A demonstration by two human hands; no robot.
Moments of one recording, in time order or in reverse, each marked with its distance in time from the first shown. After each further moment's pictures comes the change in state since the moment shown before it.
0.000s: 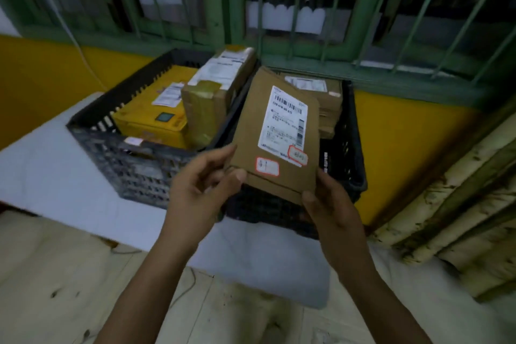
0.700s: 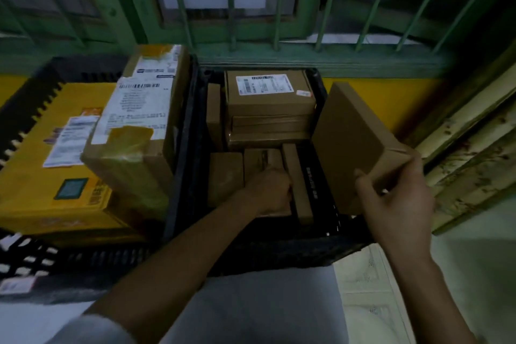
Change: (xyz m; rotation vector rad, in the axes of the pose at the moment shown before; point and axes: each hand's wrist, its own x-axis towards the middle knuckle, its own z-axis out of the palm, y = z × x) left_hand 0.219 -0.141 0.143 1.022 -1.151 0.104; right_hand 0.135 0.012 -0.050 -0.762 0.706 -0.004
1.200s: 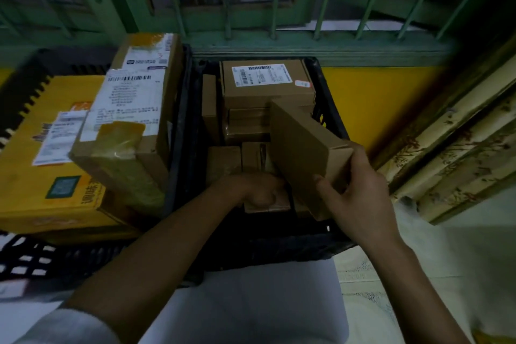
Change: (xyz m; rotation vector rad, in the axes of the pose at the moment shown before) left_hand 0.002 -0.021 -0.013 0.077 -0.366 0.003; right_hand -0.004 -0.019 0.023 0.024 -0.312 -0.108
